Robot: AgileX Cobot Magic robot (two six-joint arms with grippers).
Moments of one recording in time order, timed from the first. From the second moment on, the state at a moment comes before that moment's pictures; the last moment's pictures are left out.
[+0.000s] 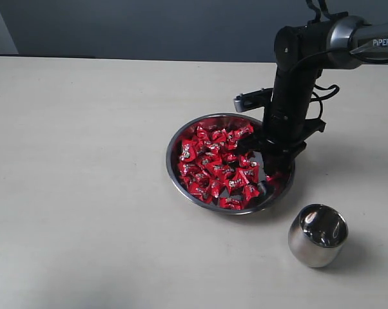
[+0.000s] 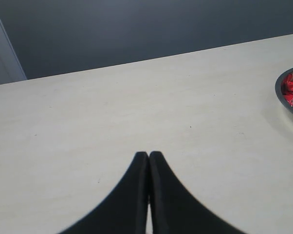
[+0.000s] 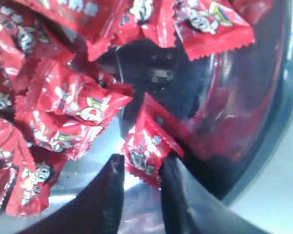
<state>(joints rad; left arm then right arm) -0.06 0.00 0.00 0.13 0.31 -0.05 0.34 2.17 -1.52 0.08 1.17 -0.15</state>
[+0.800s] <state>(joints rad) -0.06 0.00 0.00 0.13 0.31 -0.05 0.34 2.13 -1.52 0.06 1.14 -0.15</state>
